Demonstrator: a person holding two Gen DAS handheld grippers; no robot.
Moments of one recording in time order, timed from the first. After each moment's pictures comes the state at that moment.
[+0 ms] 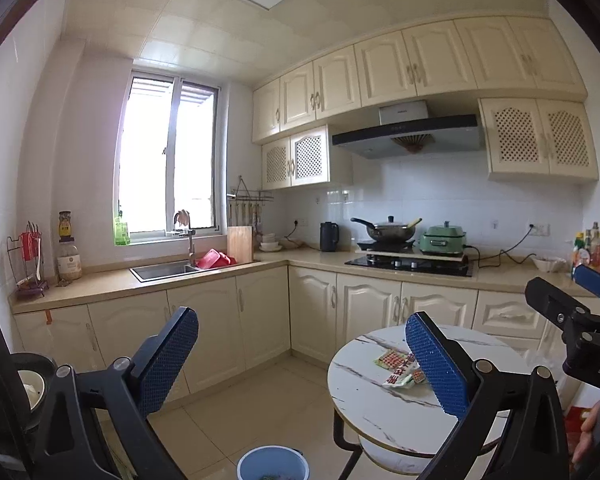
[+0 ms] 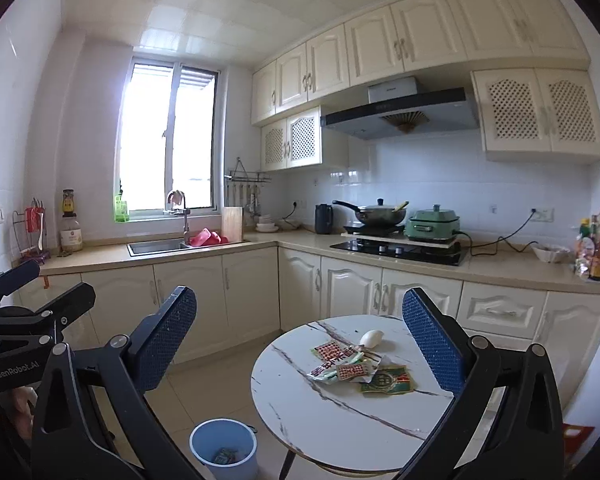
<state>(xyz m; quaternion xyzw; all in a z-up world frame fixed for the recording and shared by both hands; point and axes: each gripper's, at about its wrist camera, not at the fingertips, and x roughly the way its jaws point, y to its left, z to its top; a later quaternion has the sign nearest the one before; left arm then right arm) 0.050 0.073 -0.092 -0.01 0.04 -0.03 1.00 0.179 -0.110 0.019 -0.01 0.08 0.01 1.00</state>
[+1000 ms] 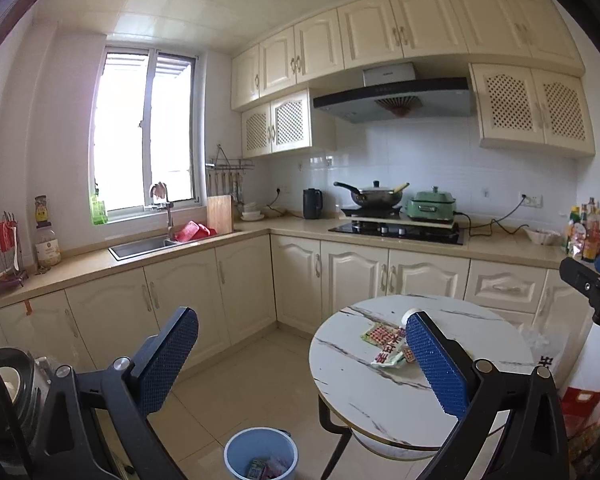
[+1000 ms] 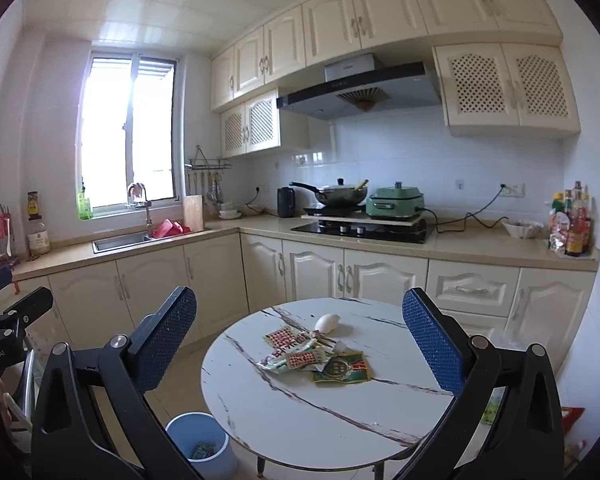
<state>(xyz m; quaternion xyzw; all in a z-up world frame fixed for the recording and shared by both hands) 0.116 0.052 -0.097 0.01 0.11 -0.07 0.99 0.221 -0.202 -0.014 0.01 0.13 -0.06 0.99</state>
